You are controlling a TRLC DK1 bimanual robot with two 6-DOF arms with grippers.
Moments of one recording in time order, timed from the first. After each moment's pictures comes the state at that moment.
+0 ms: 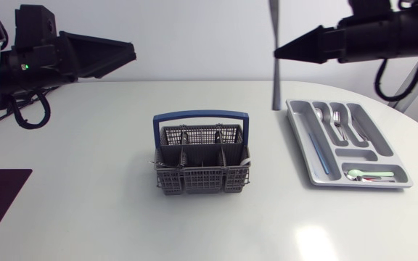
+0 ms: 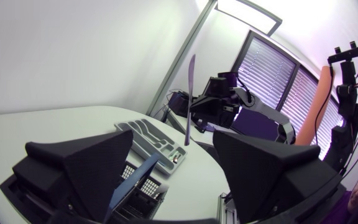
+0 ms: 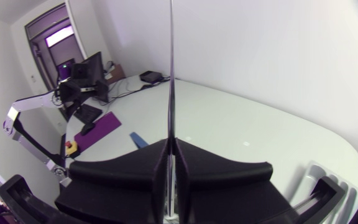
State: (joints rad) left arm 0.00 1.36 0.98 0.29 1.23 -0.37; right arm 0.06 1.41 1.33 -0.51 -0.85 -0.16
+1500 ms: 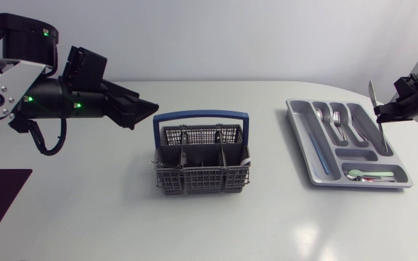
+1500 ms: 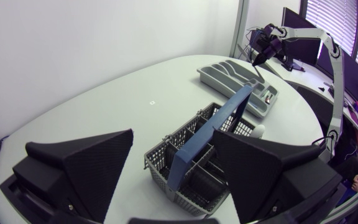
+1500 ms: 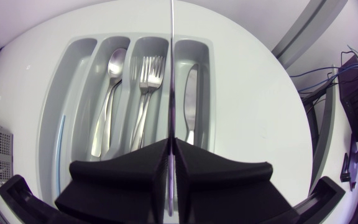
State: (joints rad) left arm -0.22 1.33 0.97 -0.23 0.48 0.26; right arm -0.54 2.17 1.77 -0.69 -0.24 -0.50
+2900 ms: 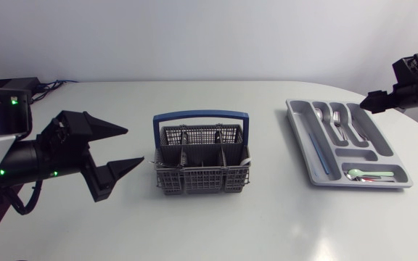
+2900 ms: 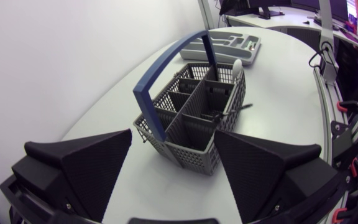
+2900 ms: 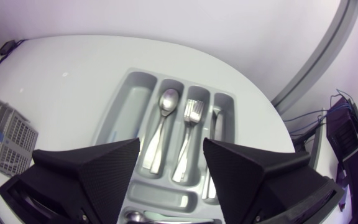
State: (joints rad) left arm -0.20 1.02 0.59 -0.17 0.49 0.68; right arm -0.40 1.67 1.27 -0.41 -0.29 -0.47
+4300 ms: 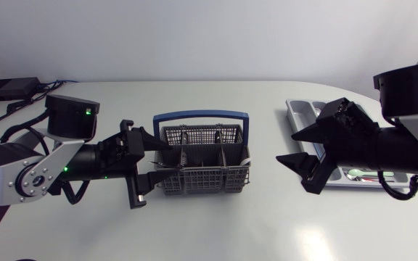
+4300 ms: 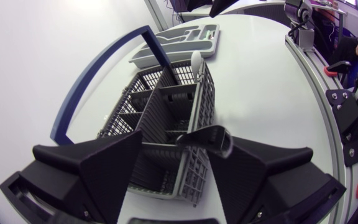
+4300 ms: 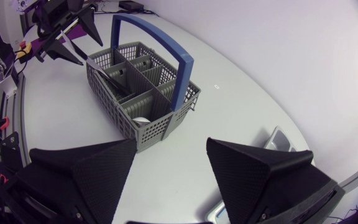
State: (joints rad) left arm -0.39 1.33 0.62 0.04 0.53 0.84; right arm 0.28 1.04 0.72 -0.40 -0.30 -0.52
